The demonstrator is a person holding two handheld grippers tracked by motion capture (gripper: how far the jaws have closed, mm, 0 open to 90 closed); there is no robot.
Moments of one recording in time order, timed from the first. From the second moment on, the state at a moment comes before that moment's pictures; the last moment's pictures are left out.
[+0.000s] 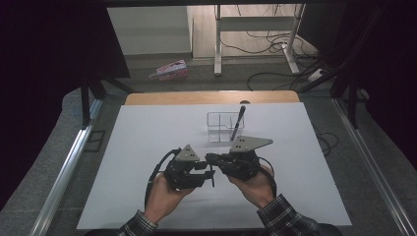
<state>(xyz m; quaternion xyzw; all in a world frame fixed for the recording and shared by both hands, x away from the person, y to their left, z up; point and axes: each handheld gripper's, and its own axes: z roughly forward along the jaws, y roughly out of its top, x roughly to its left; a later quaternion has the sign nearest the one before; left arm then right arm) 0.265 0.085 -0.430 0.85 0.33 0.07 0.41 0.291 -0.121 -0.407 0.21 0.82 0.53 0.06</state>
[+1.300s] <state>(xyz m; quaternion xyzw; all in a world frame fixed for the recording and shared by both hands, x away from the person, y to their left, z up) 0.262 0.118 -0.458 0.84 0.36 0.11 0.39 0.300 -0.140 -0.403 0.22 0.81 0.53 0.09</state>
